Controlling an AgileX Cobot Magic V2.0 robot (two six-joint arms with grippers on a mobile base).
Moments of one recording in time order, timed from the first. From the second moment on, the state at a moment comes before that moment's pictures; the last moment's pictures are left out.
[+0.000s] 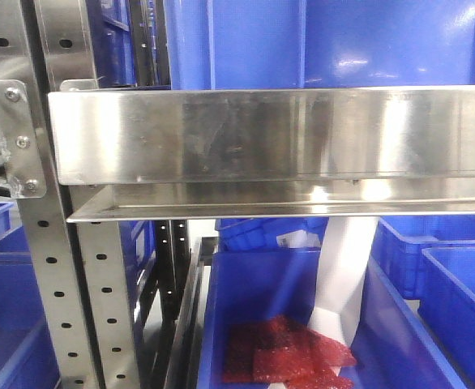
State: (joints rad) left arm -0.03 -0.02 0.03 0.01 0.01 -0.09; right arm 0.43 1.18 -1.54 -0.52 0.59 0.47
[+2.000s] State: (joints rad) left arm -0.03 -0.02 0.03 0.01 0.01 -0.09; right arm 0.44 0.50 -0.77 -0.51 0.58 0.47
